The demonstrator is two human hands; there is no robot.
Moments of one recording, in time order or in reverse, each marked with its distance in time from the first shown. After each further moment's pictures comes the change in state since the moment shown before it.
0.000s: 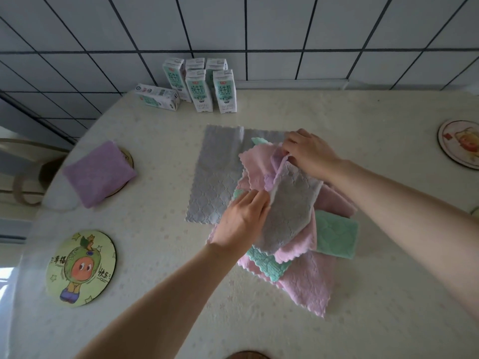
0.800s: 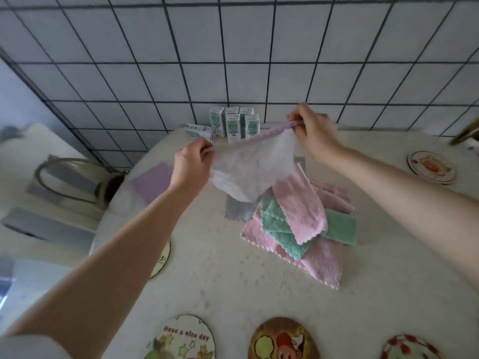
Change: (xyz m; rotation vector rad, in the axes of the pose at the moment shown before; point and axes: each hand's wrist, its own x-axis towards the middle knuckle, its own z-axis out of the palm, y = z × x) left_hand -0.014 -0.022 -0.228 -0.157 0.231 -0.386; right_hand -0.018 -0.146 -0.179 0.437 0.442 0.238
